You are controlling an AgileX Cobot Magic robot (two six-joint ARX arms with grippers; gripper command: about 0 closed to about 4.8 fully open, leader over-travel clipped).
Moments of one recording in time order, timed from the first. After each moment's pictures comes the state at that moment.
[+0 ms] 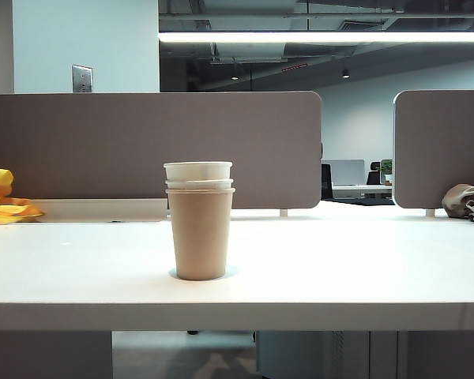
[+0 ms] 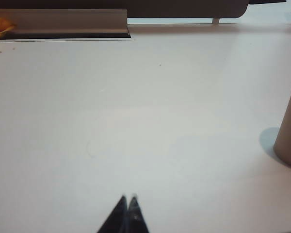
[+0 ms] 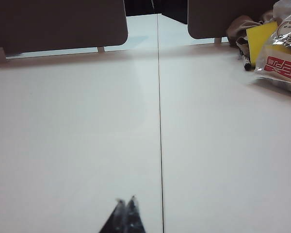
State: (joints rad) left arm 0.03 0.01 0.01 -0.17 0.22 0.04; right arm -0.08 0.00 0.01 -0.09 -0.13 0.08
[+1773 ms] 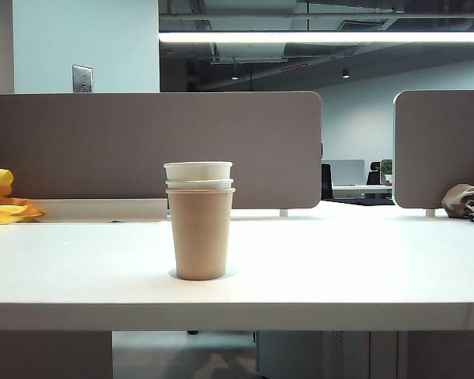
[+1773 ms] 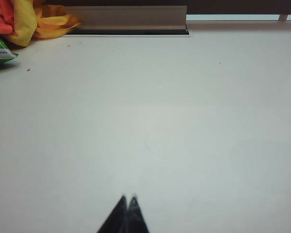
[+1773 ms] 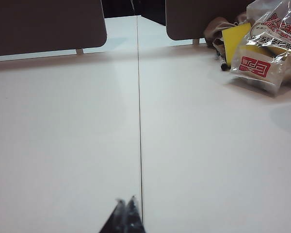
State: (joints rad) left arm 0.03 0.00 0.01 -0.17 0.01 0.05; right arm -0.08 0.00 0.01 -0.09 -0.05 0.08
